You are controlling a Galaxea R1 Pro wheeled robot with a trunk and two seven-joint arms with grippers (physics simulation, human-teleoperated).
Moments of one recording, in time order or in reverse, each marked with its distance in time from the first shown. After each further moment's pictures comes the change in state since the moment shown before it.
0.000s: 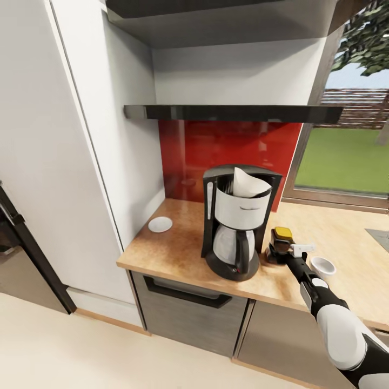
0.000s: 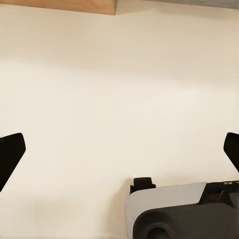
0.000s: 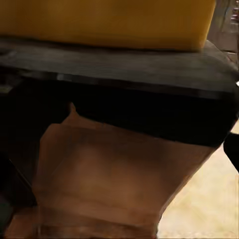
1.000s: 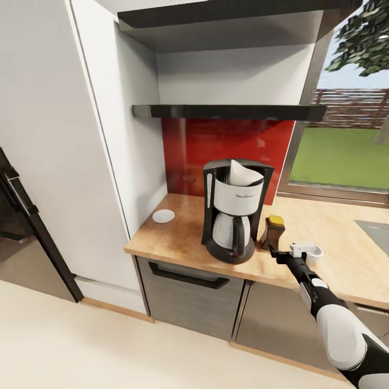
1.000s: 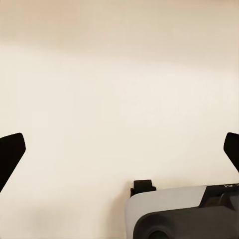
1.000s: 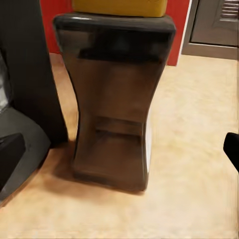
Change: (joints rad) left arm -0.001 0.000 0.000 -0.007 0.000 0.000 0.000; right arm 0.000 0.001 0.001 0.001 0.000 0.000 0.001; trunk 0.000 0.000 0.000
